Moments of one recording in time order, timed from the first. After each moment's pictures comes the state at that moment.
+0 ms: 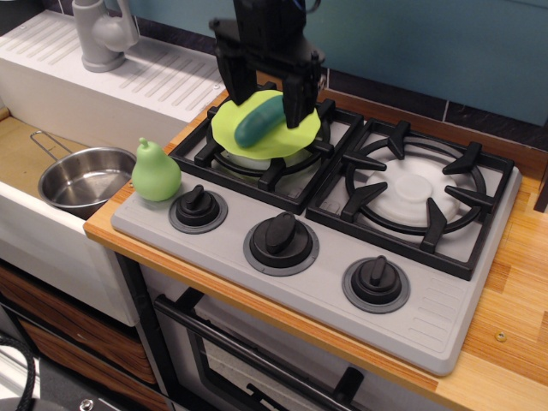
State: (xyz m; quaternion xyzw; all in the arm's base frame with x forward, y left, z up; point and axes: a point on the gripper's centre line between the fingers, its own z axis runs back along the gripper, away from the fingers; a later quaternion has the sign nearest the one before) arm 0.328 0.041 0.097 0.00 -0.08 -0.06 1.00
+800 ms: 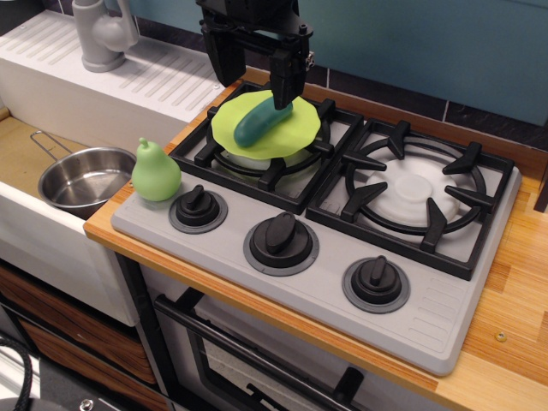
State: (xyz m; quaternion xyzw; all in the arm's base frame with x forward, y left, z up) arm 0.325 0.047 0.107 0.00 -0.07 -0.06 1.00
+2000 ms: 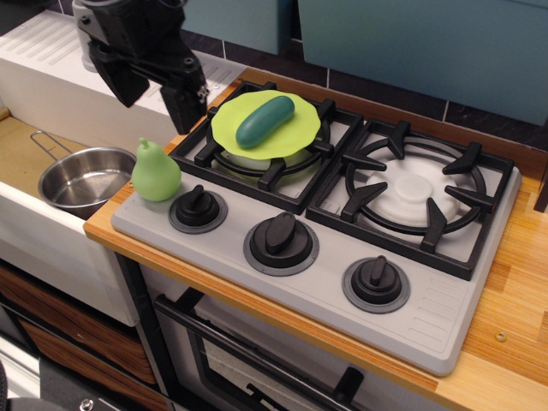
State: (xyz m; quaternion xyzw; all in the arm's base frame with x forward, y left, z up) arm 0.258 0.098 0.117 0.04 -0.15 -0.03 0.99
